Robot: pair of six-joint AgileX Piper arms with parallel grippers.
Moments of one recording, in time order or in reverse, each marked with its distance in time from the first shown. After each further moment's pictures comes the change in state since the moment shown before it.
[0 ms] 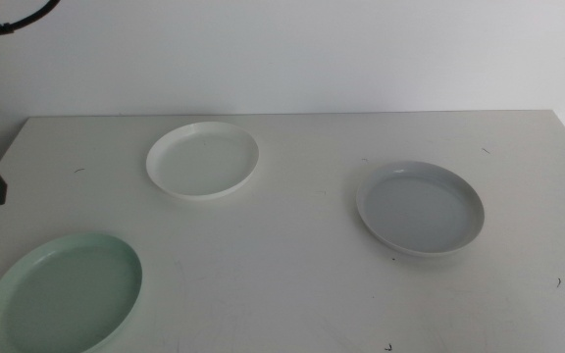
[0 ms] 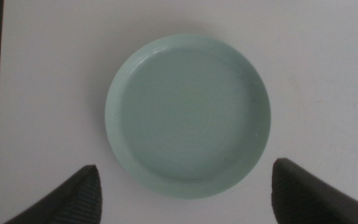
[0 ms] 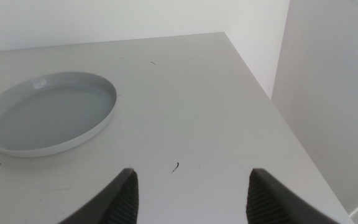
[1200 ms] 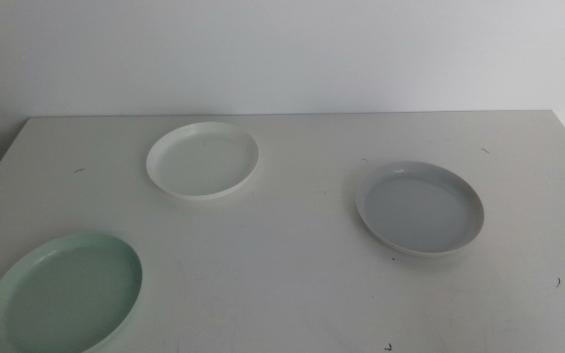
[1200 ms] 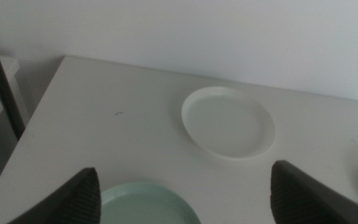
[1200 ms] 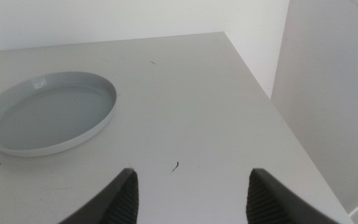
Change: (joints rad) left arm -0.236 -0.584 0.417 0.160 -0.599 -0.355; right arm 0.000 0.000 0.000 0.000 0.001 0.000
